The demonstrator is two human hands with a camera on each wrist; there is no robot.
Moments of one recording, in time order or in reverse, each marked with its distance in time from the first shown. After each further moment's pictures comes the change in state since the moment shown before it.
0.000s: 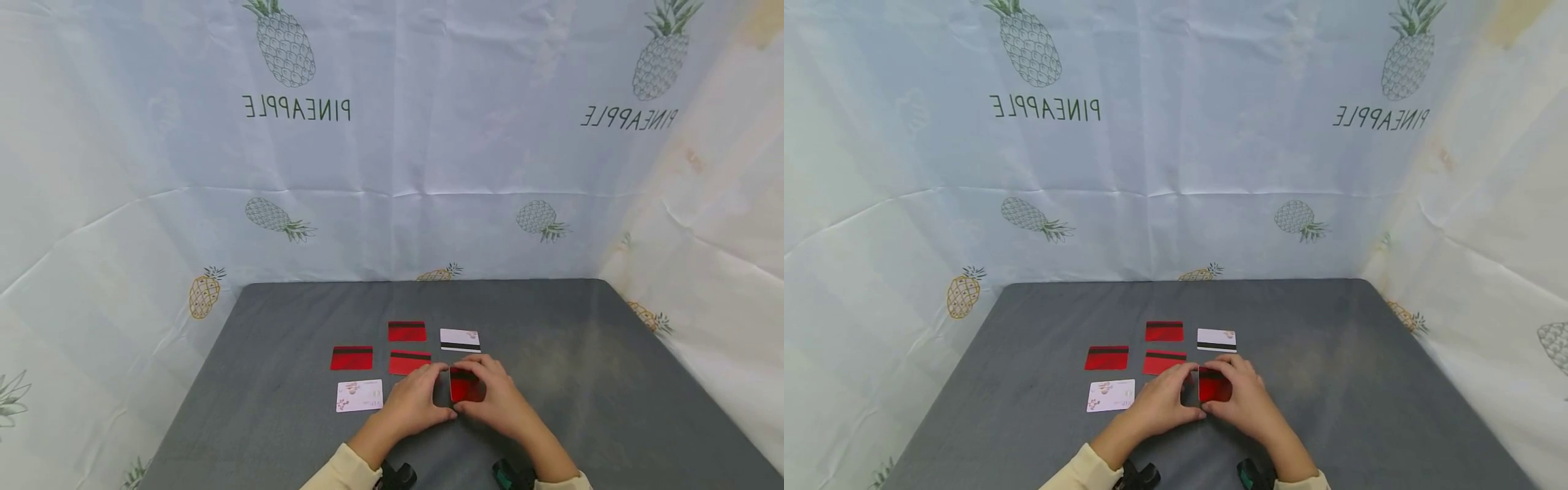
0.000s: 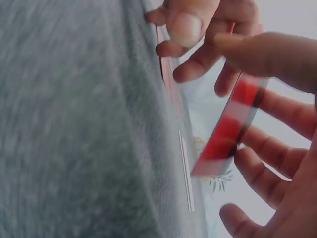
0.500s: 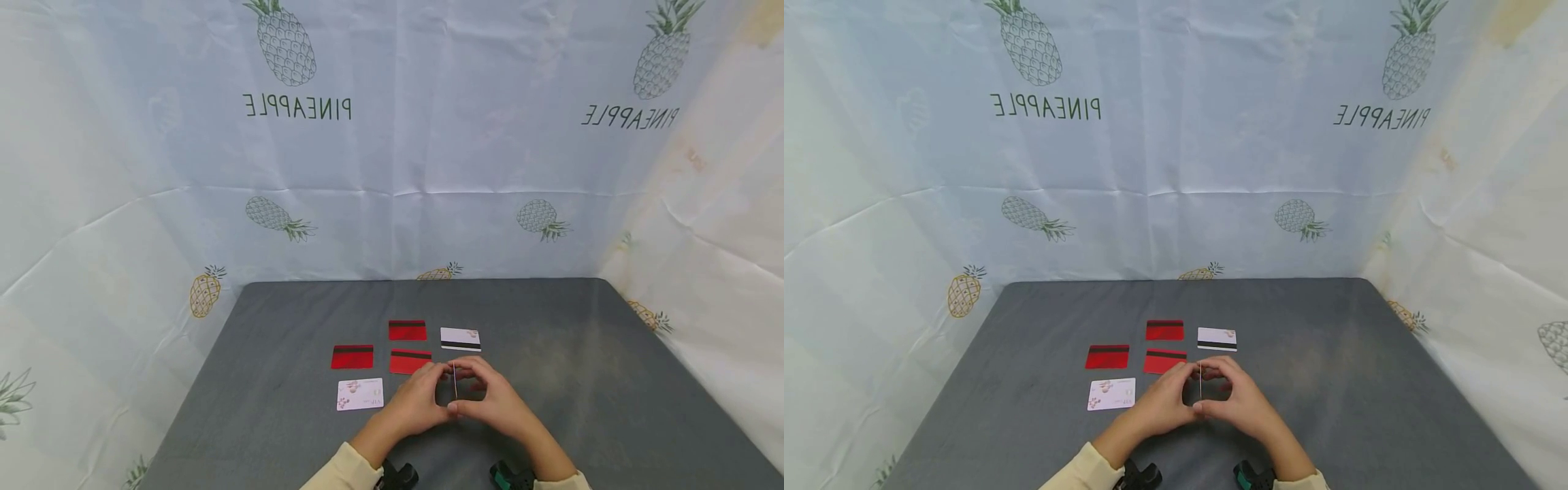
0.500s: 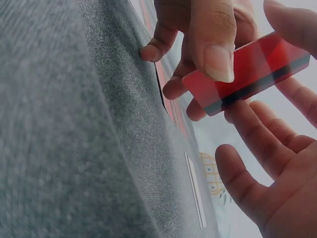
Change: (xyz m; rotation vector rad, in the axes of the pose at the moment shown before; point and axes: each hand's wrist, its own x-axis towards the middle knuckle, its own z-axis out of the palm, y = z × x) left_hand -0.002 0.000 0.000 -0.112 0.009 0.064; right_hand -0.001 -0.003 -0.002 0.359 -0.089 -0.045
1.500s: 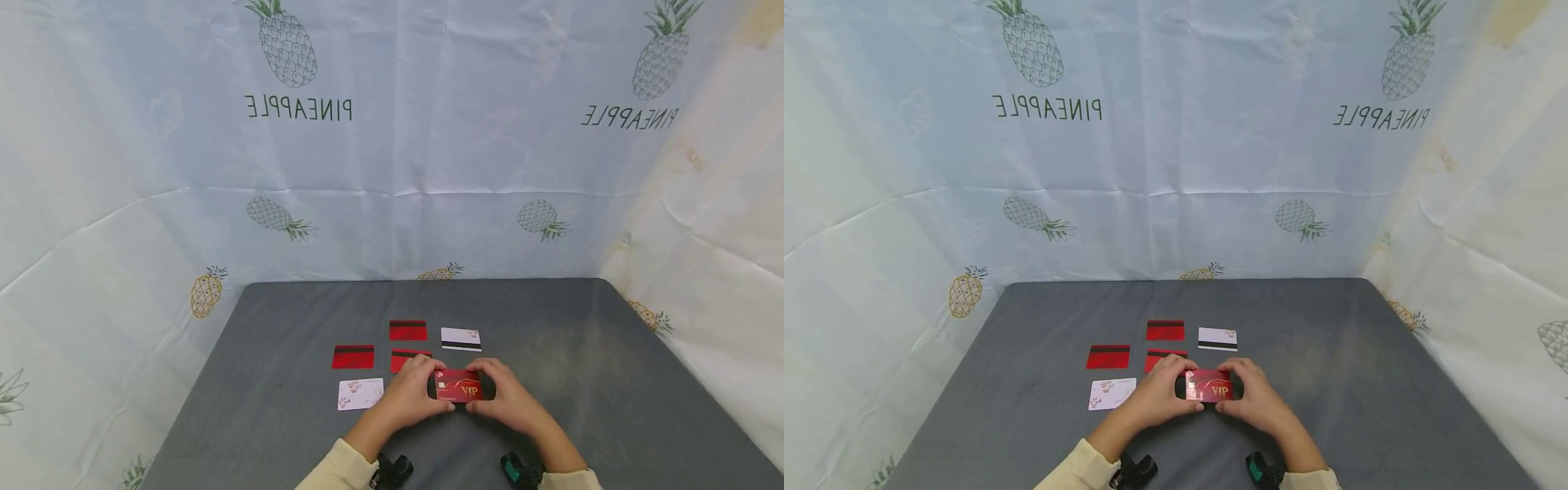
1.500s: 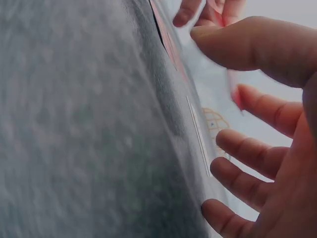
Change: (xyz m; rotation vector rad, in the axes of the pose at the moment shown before) left_hand 0.001 -0.006 -0.012 -0.013 0.019 -0.055; right_hand 0.001 0.025 -0.012 -0.220 -0.004 0.169
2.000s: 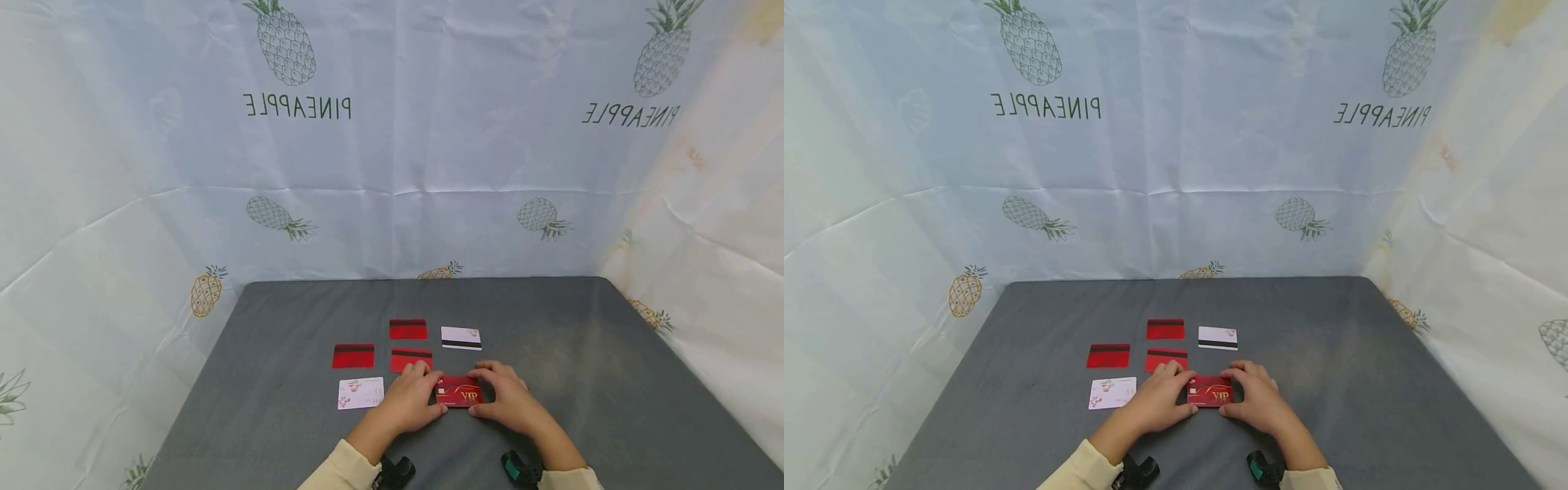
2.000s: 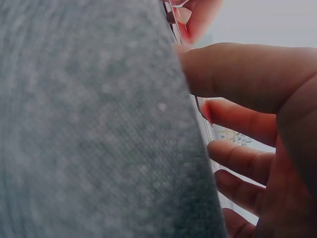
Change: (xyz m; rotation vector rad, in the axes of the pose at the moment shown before) left_hand -0.003 -0.002 0.009 0.307 -0.097 -0.004; right_hand 0.000 0.003 0.001 -0.247 -0.047 0.083
